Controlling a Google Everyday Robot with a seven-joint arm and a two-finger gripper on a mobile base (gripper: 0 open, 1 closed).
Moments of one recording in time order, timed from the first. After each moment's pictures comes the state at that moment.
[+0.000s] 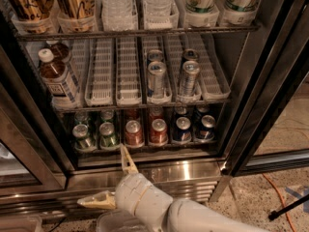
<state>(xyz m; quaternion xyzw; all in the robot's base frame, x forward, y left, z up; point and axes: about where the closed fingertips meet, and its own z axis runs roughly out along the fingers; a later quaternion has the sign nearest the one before) 0.425 0.132 0.704 -0.40 0.62 0.23 0.63</state>
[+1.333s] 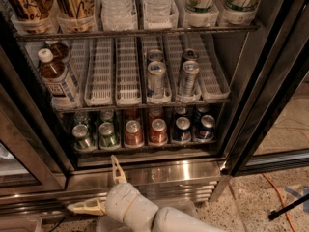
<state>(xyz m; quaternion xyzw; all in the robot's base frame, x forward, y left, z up) 0.432 0.170 0.645 -0.34 0.62 0.31 0.64</state>
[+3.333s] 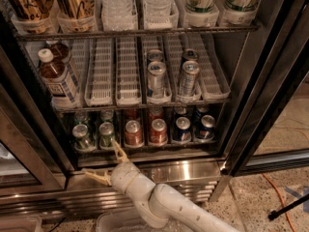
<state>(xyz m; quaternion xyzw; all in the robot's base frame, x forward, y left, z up) 0.531 0.167 0.607 -0.31 0.60 0.29 0.68</state>
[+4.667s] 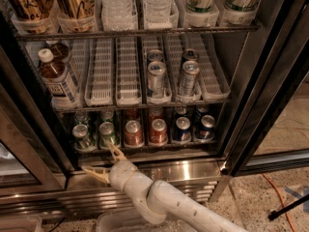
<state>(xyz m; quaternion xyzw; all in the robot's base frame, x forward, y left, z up) 0.542 0.173 0.600 -0.32 0.61 0.29 0.67</state>
